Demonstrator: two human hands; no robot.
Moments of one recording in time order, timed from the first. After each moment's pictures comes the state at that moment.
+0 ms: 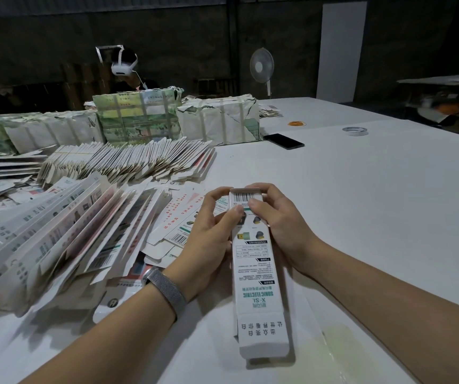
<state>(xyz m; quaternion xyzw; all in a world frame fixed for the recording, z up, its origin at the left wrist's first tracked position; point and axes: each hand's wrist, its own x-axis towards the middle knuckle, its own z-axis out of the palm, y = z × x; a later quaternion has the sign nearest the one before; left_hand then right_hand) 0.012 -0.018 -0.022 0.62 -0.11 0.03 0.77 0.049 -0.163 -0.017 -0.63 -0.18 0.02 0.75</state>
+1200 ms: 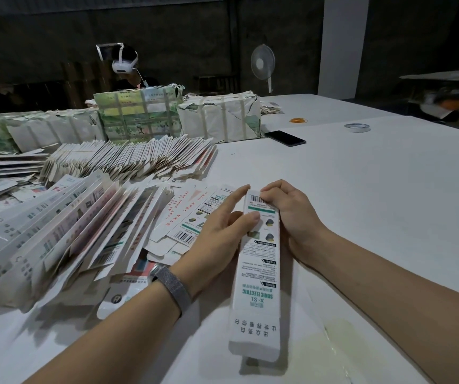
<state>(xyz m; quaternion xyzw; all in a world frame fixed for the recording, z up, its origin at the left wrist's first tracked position) 0.008 -0.023 -0.017 0.69 -0.14 0.00 0.71 0.052 -0.168 -0.009 -0.61 -0.07 0.03 0.79</state>
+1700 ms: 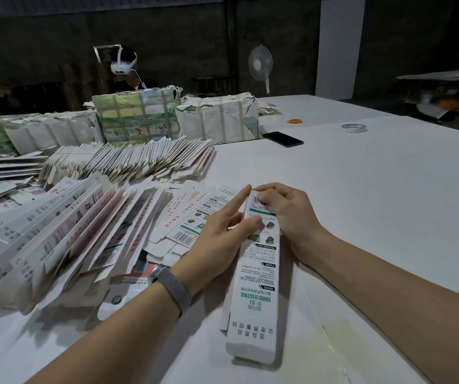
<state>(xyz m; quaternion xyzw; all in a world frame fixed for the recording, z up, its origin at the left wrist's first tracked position) 0.009 -0.020 -0.018 0.71 -0.17 0.00 0.68 0.049 -0.168 -0.007 -0.63 -0.09 0.00 0.77</state>
